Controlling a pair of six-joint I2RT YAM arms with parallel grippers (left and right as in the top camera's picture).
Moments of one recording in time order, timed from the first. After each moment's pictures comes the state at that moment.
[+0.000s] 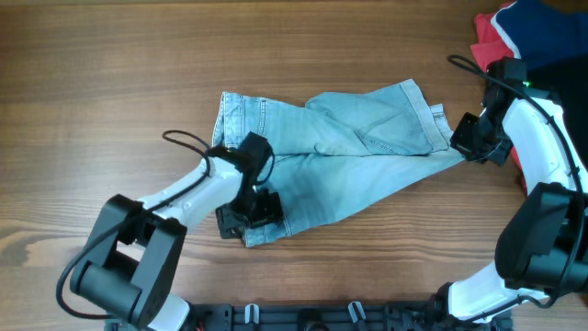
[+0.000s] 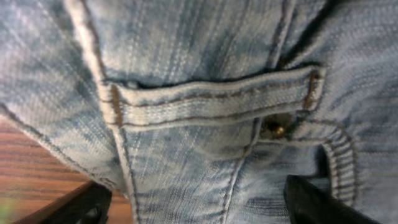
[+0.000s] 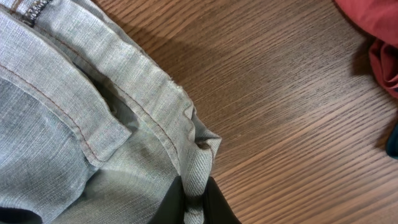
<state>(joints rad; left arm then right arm) -0.50 1.72 0.89 -0.87 0.26 -0.72 -0.20 1.78 1.30 -1.05 0.11 0.35</state>
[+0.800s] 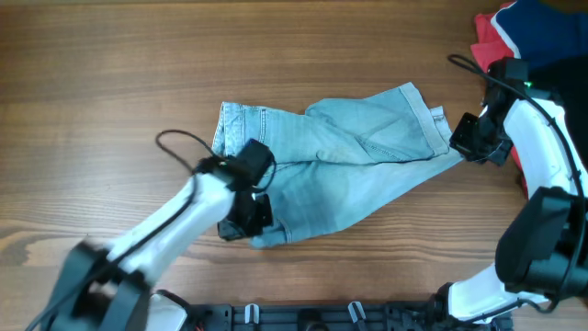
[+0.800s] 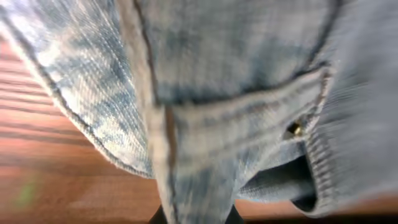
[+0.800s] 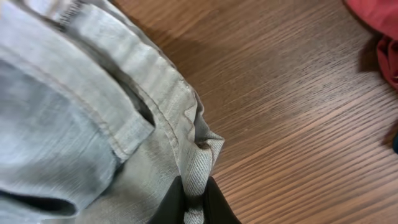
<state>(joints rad) -0.53 1.49 0.88 -0.98 0.22 -0.70 -0.20 1.74 1.30 -1.05 0.07 0.35</state>
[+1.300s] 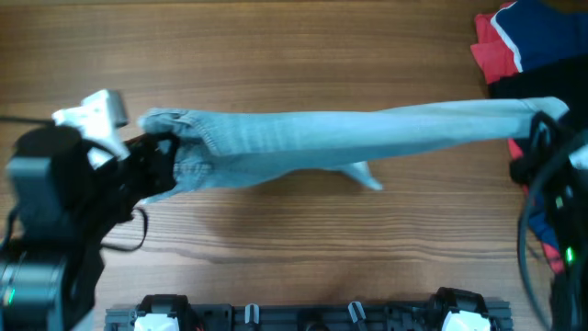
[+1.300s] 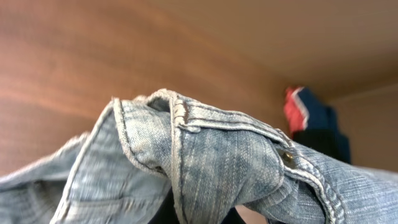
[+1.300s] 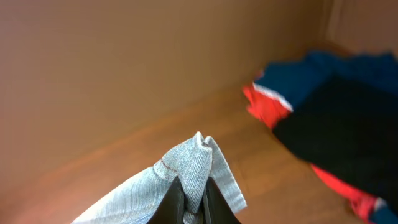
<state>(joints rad) -0.04 0.93 1.42 -1.11 0.26 -0.51 -0.19 0.80 1.38 -0.92 -0.05 0.35</state>
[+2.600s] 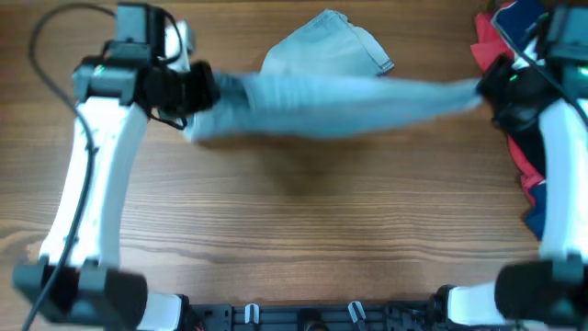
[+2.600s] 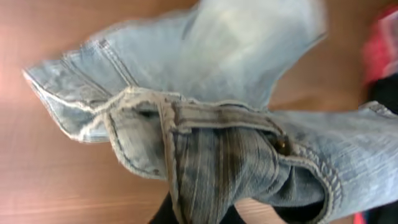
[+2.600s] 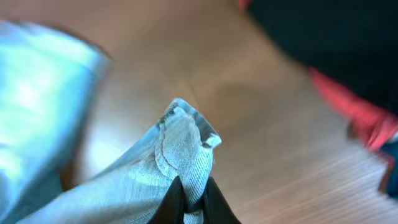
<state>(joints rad) -0.10 1.65 1.63 -1.17 0.30 -0.35 -0.19 1.64 1.57 -1.11 0.00 0.37</state>
